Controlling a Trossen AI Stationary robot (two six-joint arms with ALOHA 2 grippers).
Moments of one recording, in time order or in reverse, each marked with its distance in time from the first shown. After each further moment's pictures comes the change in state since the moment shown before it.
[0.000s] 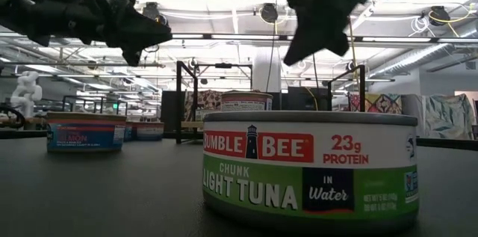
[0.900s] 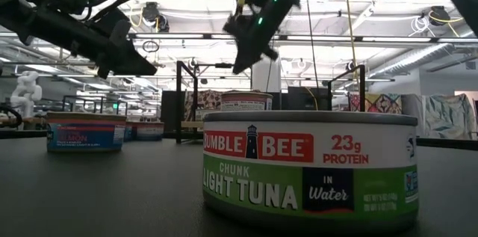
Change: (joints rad) left arm 0.206 -0.237 -0.013 -0.422 -0.300 0.018; right arm -0.513 0.459 0.741 -0.320 -0.199 -0.501
